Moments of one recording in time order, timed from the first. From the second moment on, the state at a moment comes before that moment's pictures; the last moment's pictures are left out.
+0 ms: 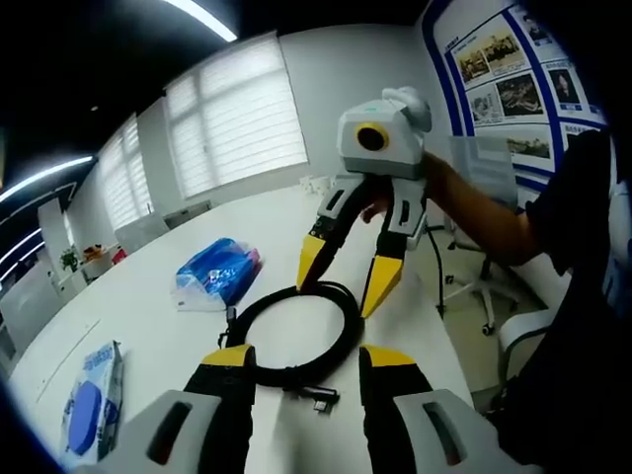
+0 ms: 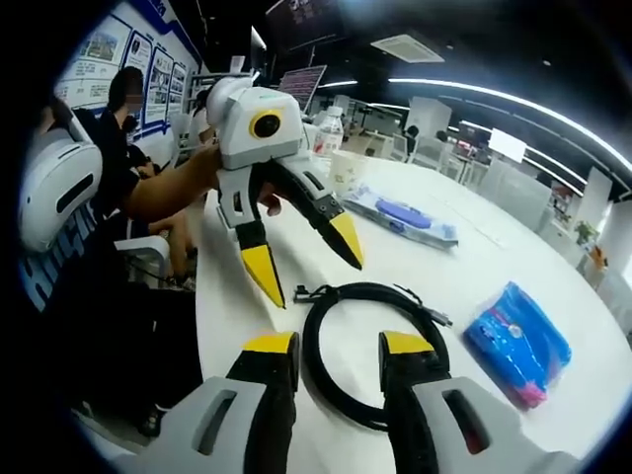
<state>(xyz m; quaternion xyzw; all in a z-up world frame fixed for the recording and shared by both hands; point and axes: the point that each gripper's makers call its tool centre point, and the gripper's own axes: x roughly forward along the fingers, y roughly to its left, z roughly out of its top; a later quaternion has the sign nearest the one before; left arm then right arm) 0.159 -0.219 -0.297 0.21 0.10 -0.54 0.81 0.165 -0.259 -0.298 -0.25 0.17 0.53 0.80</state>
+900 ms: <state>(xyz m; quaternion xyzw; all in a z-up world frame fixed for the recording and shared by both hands) 0.175 -0.162 -0.283 0.19 0.12 -0.48 0.85 0.193 -0.265 -0.278 -0.29 0.17 0.48 0.81</state>
